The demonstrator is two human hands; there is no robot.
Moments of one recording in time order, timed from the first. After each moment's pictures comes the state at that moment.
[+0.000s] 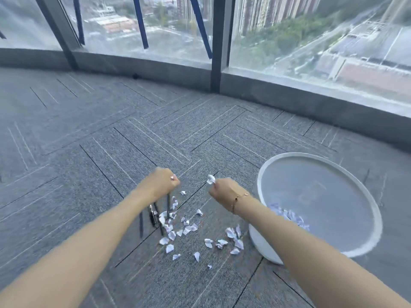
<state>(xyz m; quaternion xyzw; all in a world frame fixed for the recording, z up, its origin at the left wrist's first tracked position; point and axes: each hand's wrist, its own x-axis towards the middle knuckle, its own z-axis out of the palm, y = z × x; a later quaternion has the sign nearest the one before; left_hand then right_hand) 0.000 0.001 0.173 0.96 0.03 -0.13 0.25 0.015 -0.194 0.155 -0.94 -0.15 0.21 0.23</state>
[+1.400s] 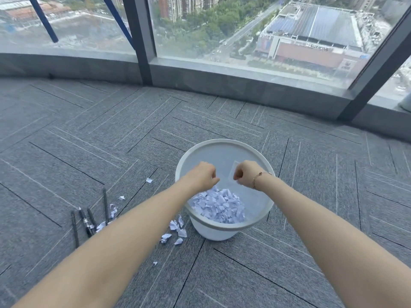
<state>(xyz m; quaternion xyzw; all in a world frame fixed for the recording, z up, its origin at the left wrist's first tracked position) 0.039 -0.278 0.169 0.94 -0.22 -0.18 0.16 0.008 -0.437 0.197 -0.96 0.05 0.20 0.19</state>
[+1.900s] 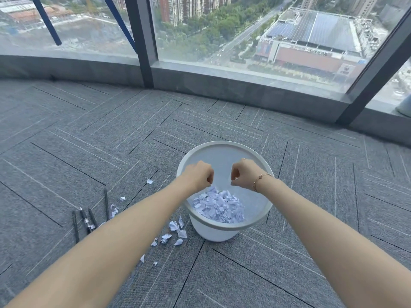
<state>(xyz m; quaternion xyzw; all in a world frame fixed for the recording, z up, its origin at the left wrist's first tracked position) 0.035 -0.263 0.181 0.95 -0.27 -0.11 0.11 0.006 -0.432 0.203 -0.98 -0.04 0.13 0.14</state>
